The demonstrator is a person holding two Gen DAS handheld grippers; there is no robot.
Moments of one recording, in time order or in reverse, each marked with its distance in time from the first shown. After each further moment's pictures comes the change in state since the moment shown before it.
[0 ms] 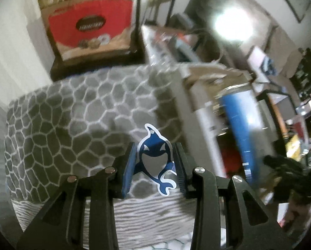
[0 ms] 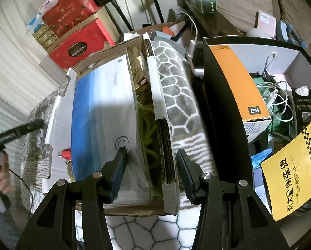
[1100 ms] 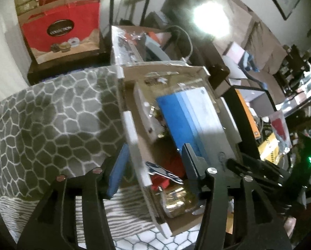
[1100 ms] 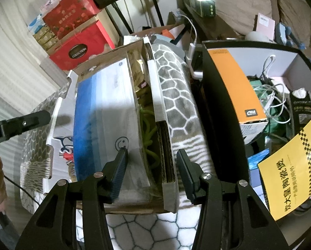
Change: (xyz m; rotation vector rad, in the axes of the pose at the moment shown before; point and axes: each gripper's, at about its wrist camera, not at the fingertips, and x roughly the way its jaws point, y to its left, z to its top) left arm 0.005 -0.066 0.000 0.009 0.026 -0.087; right arm -0.009 0.003 0.001 -0.011 -0.033 -0.020
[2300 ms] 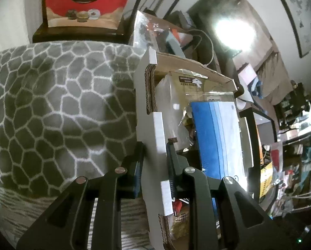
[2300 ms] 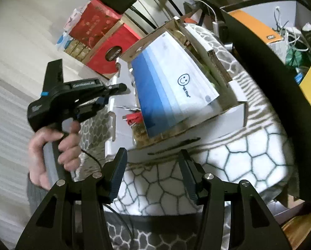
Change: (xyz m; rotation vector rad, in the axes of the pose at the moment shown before) left arm 0.043 0.046 -0.004 -0.266 0.020 -0.088; right arm -0.016 0.027 -0.064 0.203 0.012 0.354
